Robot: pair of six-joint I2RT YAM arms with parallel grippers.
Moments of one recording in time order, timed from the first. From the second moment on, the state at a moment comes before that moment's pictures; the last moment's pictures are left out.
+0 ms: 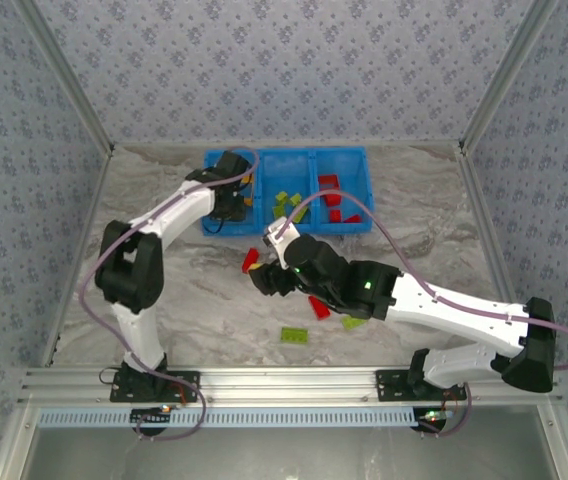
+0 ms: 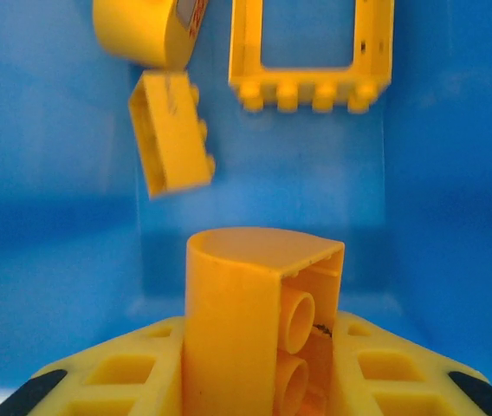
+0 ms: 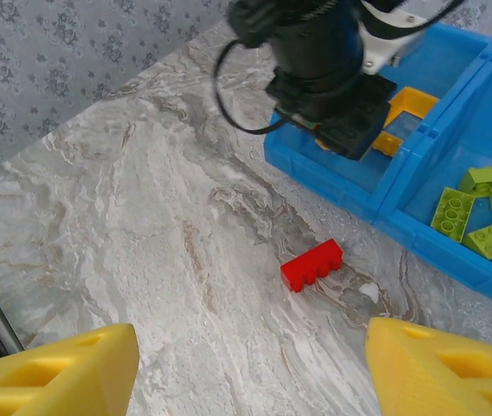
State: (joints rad) left arm -0.46 1.95 1.59 -0.82 -0.22 -0.38; right arm 1.18 1.25 1.14 -0.42 0.31 0.30
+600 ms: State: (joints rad) left arm -0.47 2.16 1.77 -0.98 -0.40 -0.43; right arm 1.15 1.25 1.09 -0.41 0.32 0.36
